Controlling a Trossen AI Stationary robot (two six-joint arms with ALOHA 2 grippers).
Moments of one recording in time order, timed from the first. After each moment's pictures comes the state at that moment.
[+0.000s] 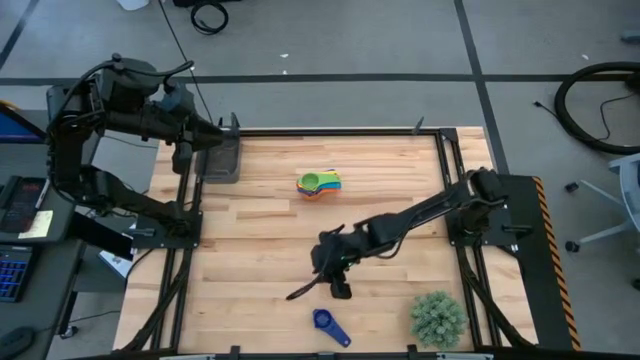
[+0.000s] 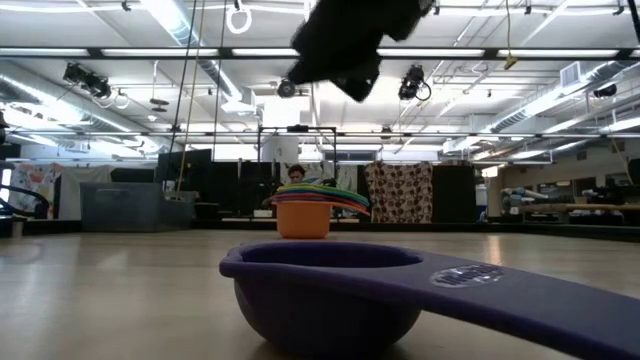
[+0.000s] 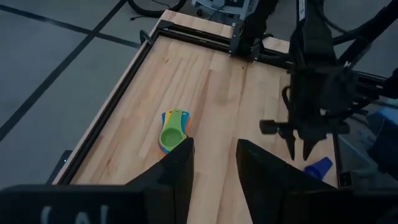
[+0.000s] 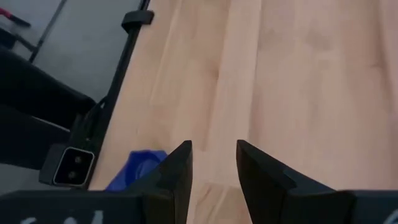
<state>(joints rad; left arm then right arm) 0.40 1.33 2.29 -1.57 0.16 -0.01 0.31 1.86 1.36 -0.28 -0.14 0.28</state>
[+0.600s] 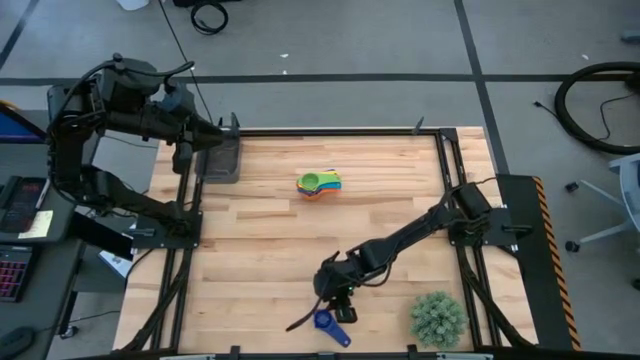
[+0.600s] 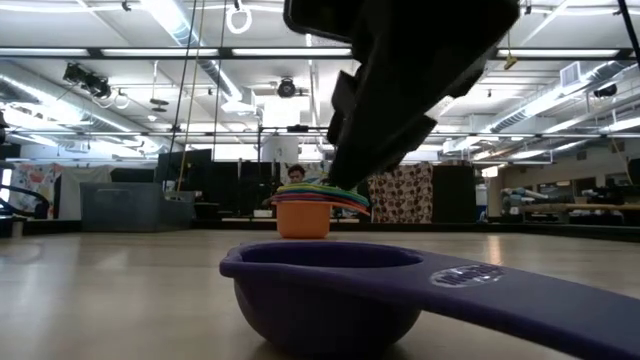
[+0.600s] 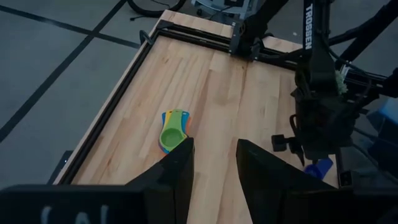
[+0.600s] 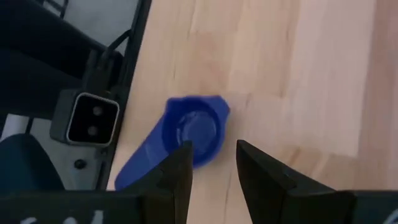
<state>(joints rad) 0.40 1.33 2.29 -1.57 0.16 0.00 0.40 2.04 1.37 -0.23 -0.25 0.39</state>
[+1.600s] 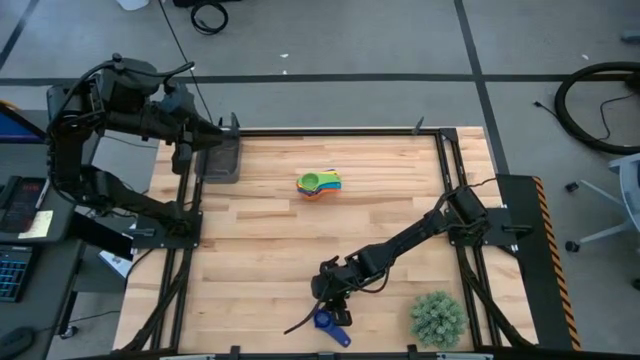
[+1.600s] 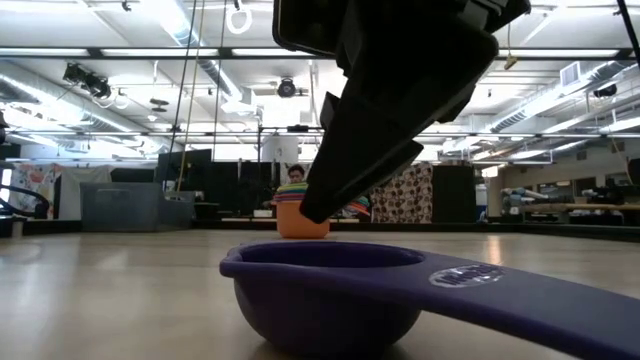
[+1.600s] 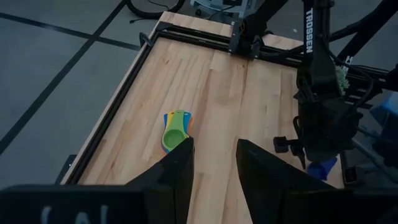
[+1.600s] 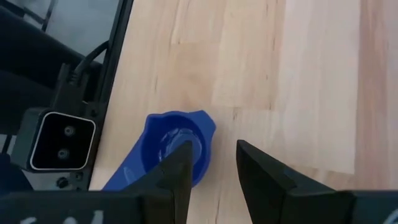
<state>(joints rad) 0.40 1.33 2.29 -1.57 0.16 0.03 0.42 2.08 1.37 -0.16 -0.17 0.42</state>
